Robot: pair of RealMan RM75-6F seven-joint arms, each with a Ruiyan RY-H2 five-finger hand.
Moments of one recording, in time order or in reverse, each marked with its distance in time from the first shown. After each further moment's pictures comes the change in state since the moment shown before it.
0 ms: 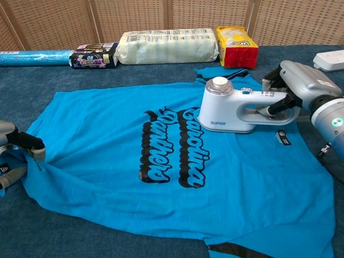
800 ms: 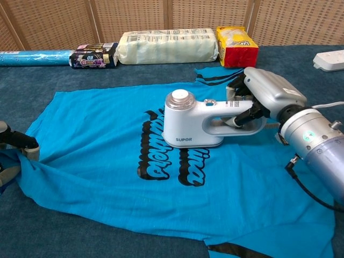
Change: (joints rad) left arm 0.013 0.014 0.007 0.000 0.018 0.016 -0.016; right arm 0.007 -0.042 -0.057 -0.125 -0.082 0.031 -0.032
